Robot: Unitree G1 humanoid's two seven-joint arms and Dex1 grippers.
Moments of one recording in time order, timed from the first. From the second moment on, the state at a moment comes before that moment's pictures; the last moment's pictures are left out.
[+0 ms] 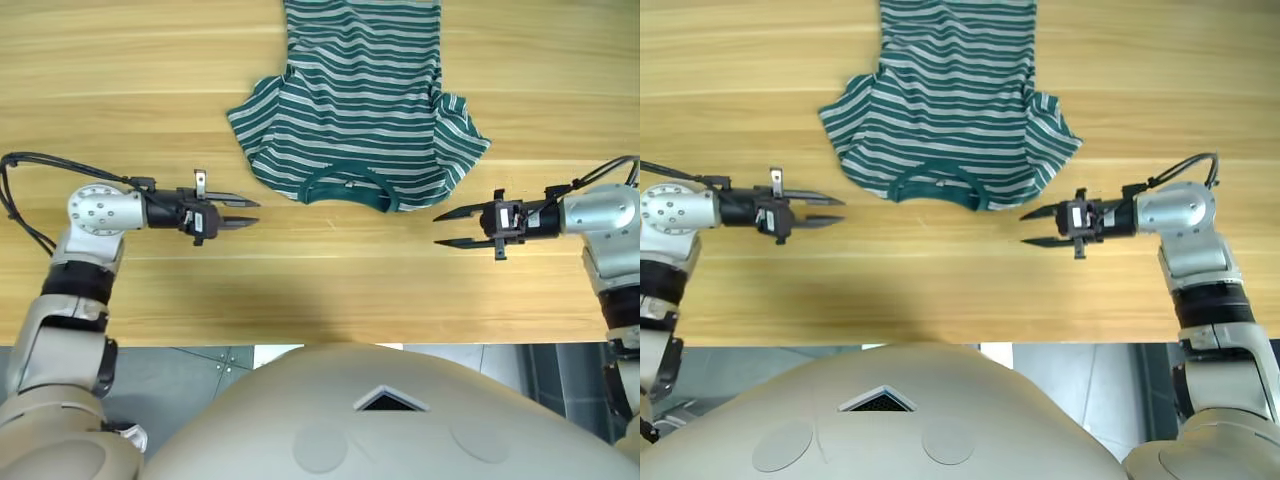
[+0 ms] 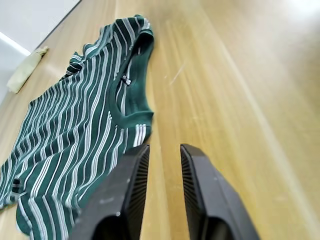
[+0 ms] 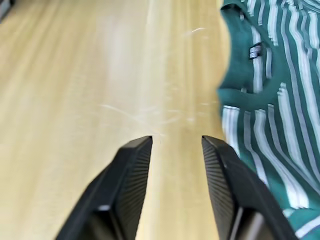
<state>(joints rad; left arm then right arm) -0.15 0.80 -0.28 0.49 -0.10 -0.91 -1.25 -0.04 -0.85 0.21 0.19 0.16 -0.33 1.38</state>
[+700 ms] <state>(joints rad) -0.51 0.58 -0.29 0.88 0.36 -0.96 -0.65 -0.35 -0.60 0.24 0.51 -0.19 -0.44 0.82</state>
